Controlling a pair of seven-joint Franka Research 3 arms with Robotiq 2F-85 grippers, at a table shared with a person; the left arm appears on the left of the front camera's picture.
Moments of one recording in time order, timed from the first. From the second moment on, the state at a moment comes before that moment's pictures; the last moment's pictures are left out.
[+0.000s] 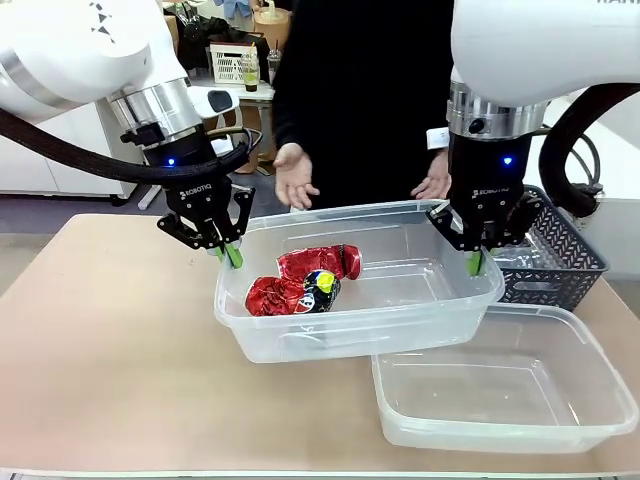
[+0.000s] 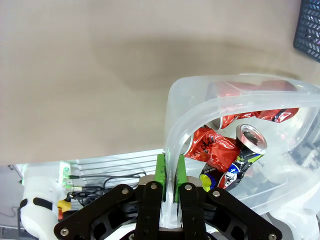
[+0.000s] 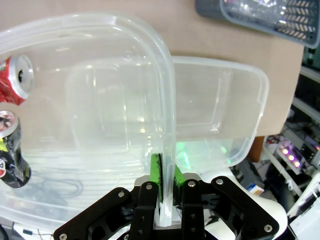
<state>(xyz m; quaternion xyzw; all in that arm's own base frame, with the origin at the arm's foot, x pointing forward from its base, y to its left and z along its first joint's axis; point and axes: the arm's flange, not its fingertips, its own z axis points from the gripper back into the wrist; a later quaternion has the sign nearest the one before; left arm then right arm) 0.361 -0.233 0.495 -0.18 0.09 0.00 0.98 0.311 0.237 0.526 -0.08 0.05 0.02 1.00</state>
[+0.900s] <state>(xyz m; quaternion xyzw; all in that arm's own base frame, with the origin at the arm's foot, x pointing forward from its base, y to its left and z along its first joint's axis) 0.523 -0.224 0.524 -0.14 0.03 0.05 0.99 0.481 0.250 0.514 -0.04 0.08 0.00 1.00</state>
